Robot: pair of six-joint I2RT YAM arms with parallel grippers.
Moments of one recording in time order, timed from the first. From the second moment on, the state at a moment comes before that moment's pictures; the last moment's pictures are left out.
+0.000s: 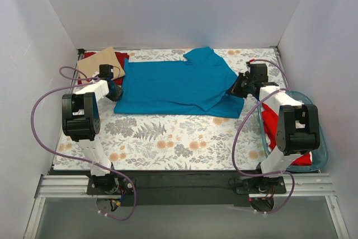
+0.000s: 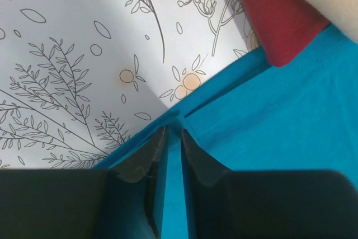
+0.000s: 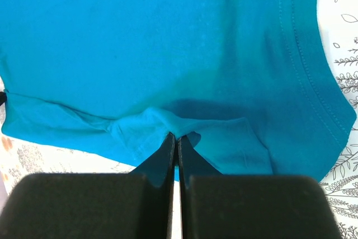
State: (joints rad) left arm 0.05 1.90 1.22 -0.38 -0.15 -0.90; right arm 0.08 1.66 1.05 -0.19 -0.36 0.52
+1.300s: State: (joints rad) left arm -0.08 1.96 1.43 -0.54 -0.33 -0.76; right arm 0.08 1.66 1.03 -0.17 -0.38 0.53
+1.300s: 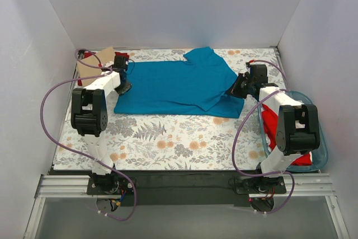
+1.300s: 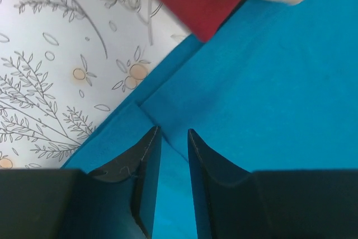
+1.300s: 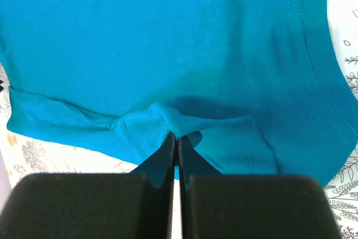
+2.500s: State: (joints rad) left arm -0.10 2.01 1.44 -0.65 -0.43 -0.80; right arm 0.08 1.66 1.02 -0.15 -0.41 0.54
